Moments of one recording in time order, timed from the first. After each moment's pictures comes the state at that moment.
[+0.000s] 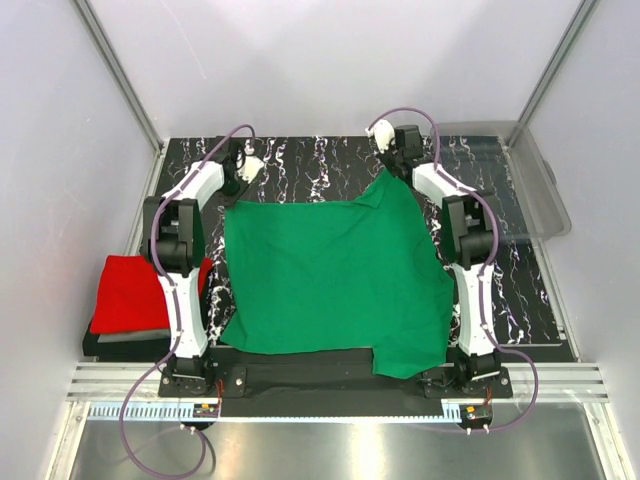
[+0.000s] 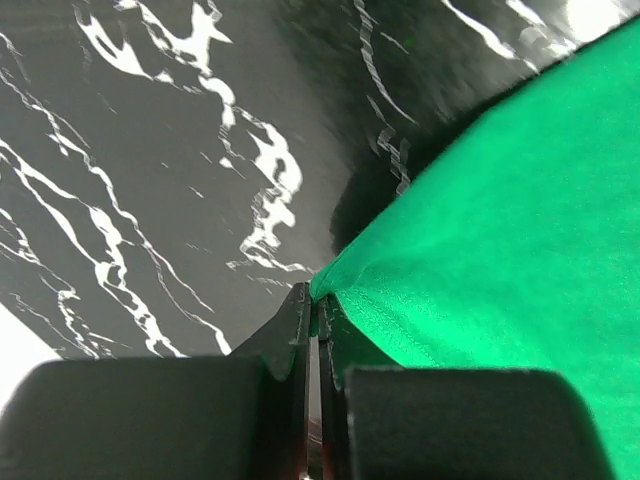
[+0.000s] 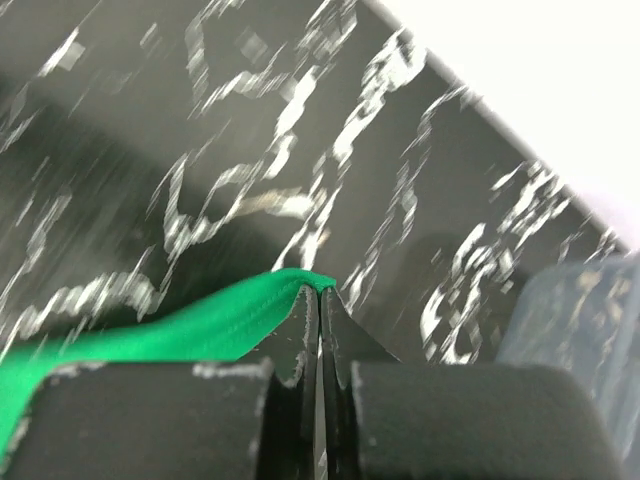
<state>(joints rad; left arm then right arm) -0.08 2.16 1.73 -0.73 -0.06 0.56 0.23 2.31 1.81 -0.10 0.00 -0.54</state>
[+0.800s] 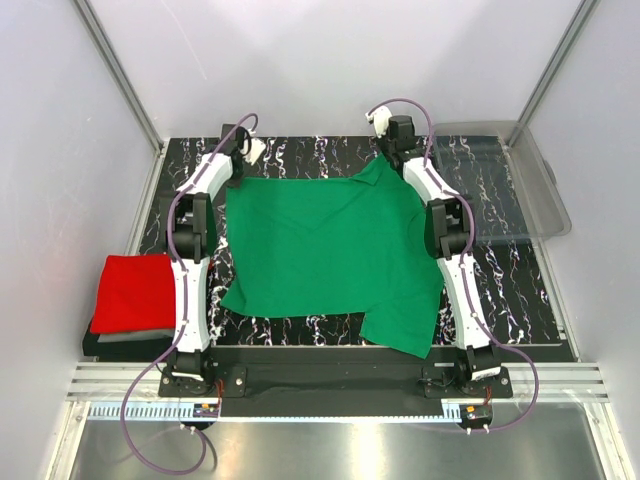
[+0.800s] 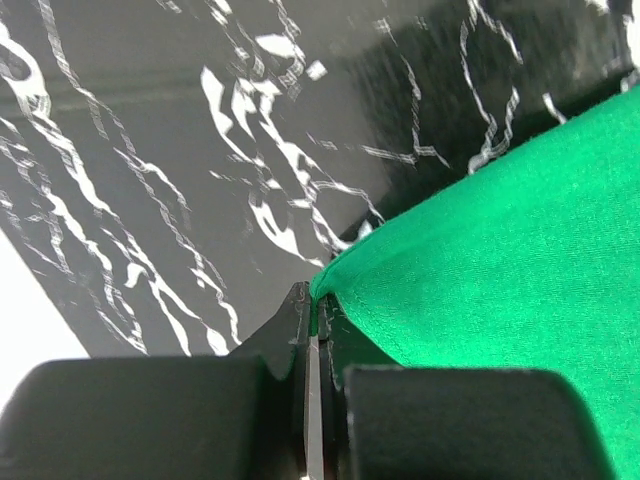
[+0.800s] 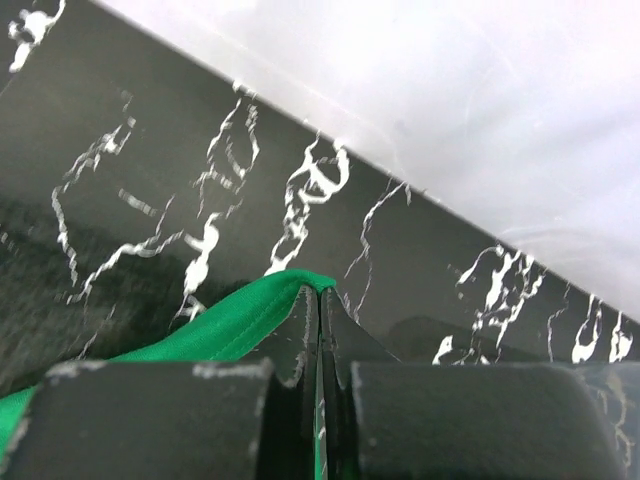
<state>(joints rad) -0.08 2.42 2.07 -0.65 -0.18 0.54 0.22 2.71 2.40 -0.14 0.09 -0.46</state>
